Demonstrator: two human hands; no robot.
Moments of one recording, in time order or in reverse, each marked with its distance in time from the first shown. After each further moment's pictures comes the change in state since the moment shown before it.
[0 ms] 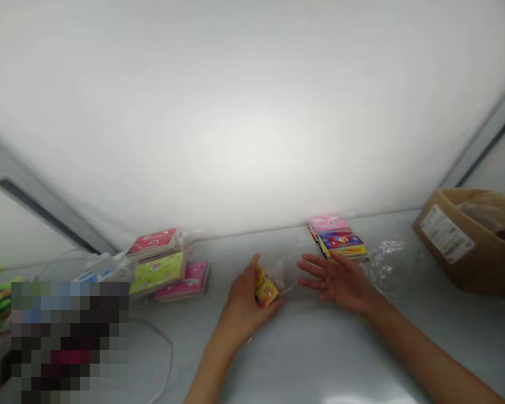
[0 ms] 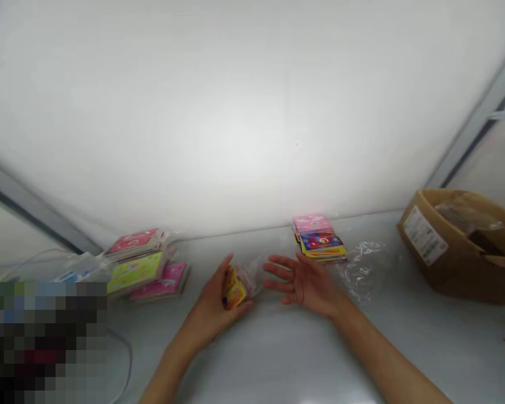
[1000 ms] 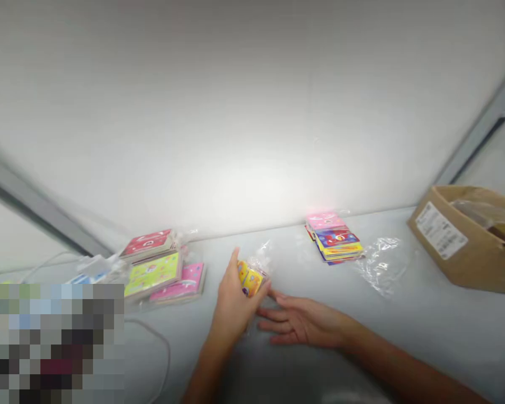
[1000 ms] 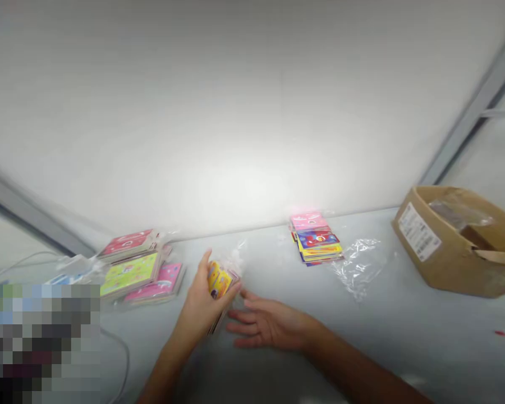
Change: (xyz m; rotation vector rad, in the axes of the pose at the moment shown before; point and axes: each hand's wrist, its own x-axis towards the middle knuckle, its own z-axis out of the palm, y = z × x) left_hand 0.006 -0.007 0.003 -0.048 0.240 -0.093; right_hand 0.022 0.066 0.036 0.157 0.012 0.279
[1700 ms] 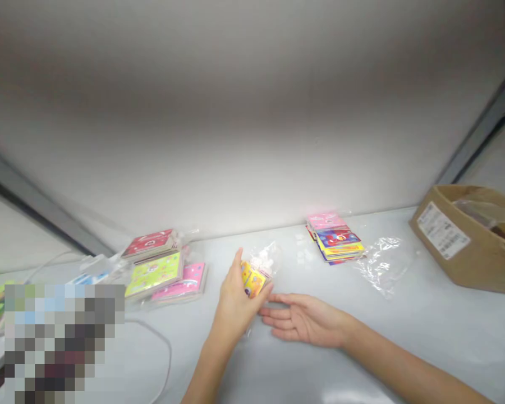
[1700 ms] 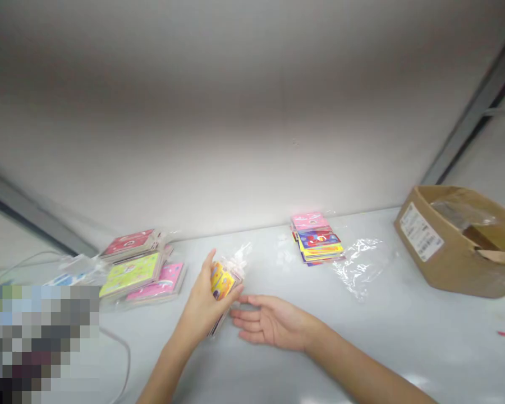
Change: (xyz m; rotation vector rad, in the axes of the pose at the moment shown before) left_hand 0.001 -0.002 0.000 0.019 -0.046 0.026; right_hand 0.001 -0.003 -0.001 0.059 0.053 0.028
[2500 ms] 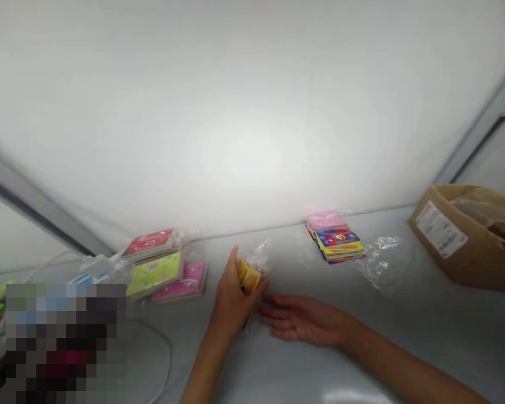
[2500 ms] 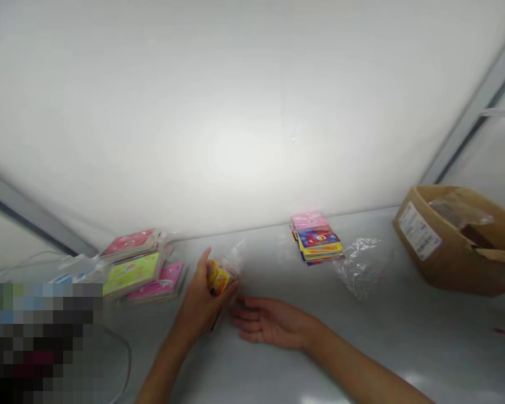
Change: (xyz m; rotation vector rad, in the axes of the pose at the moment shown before) left_hand 0.002 0.001 -0.004 -0.001 0.024 -0.034; right_hand 0.001 0.002 0.000 -0.042 0.038 -0.007
